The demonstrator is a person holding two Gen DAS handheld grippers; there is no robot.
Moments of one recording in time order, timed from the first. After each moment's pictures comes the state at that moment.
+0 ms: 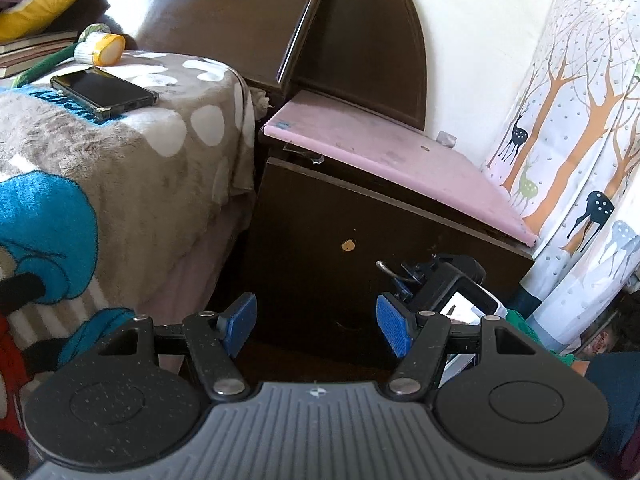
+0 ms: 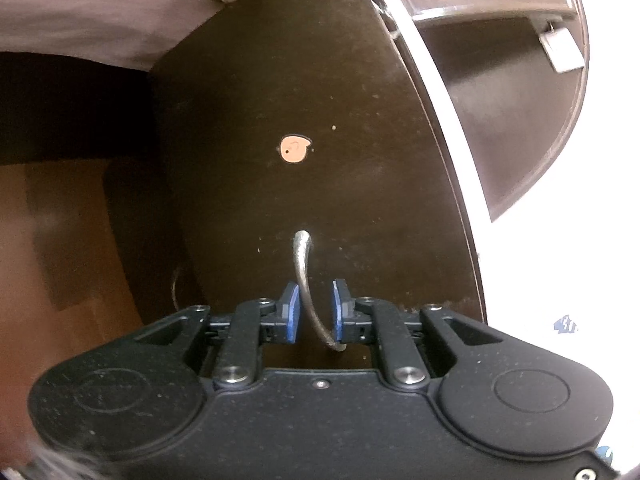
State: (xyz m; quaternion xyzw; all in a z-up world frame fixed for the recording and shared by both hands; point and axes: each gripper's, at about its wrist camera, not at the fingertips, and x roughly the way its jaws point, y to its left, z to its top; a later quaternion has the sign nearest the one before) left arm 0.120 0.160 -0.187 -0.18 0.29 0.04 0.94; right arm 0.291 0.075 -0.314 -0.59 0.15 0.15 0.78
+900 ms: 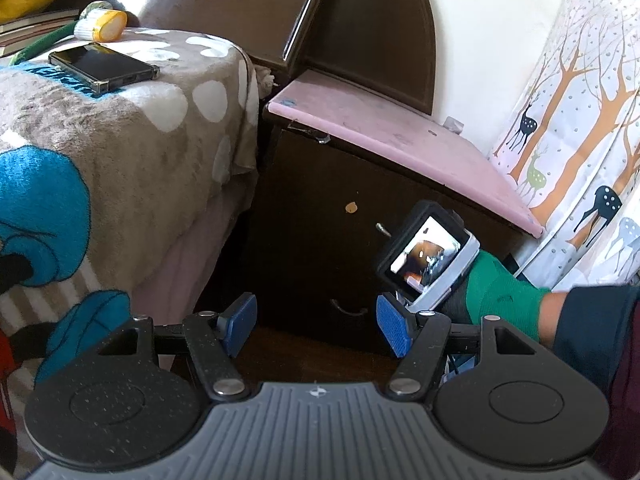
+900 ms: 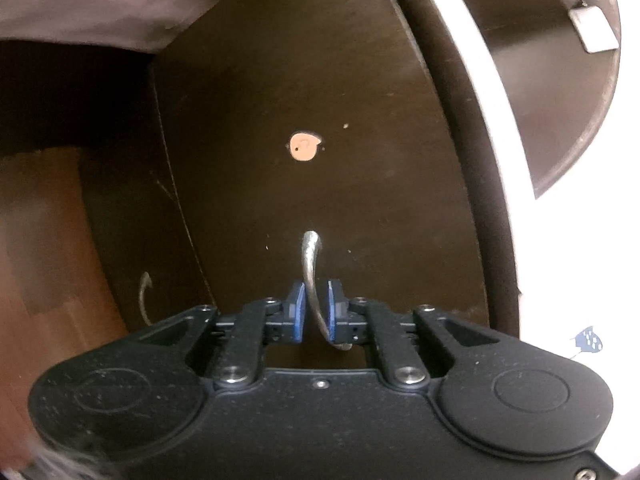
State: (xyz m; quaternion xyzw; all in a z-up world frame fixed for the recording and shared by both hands) left arm 0.128 0.161 -0.197 -0.19 0.32 0.04 0.93; right arm 0.332 0.061 -0.336 -0.59 0.21 0.15 0.77
